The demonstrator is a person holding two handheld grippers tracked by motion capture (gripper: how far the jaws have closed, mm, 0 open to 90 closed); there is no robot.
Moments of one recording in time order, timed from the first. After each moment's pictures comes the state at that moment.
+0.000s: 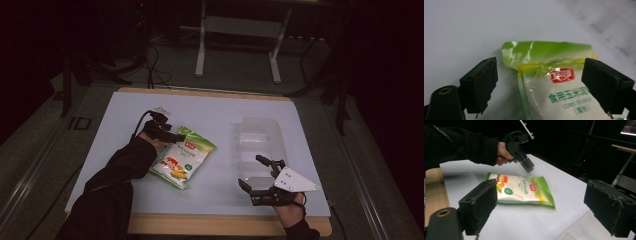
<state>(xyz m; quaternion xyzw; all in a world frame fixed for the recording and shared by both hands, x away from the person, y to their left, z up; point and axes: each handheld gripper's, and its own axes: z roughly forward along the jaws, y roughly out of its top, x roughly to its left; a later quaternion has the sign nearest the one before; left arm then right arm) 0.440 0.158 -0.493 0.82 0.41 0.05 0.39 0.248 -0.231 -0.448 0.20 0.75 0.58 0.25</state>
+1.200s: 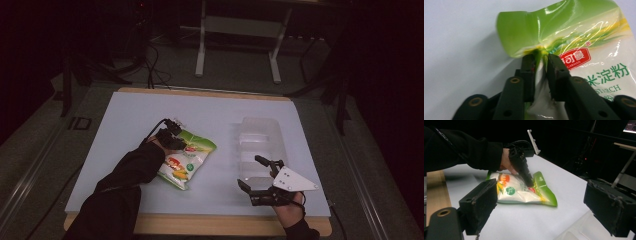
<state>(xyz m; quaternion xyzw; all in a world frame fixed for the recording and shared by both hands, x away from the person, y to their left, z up) 0.435 0.120 -0.514 0.88 0.39 0.07 0.27 0.249 -0.229 -0.449 0.20 0.75 0.57 0.25</state>
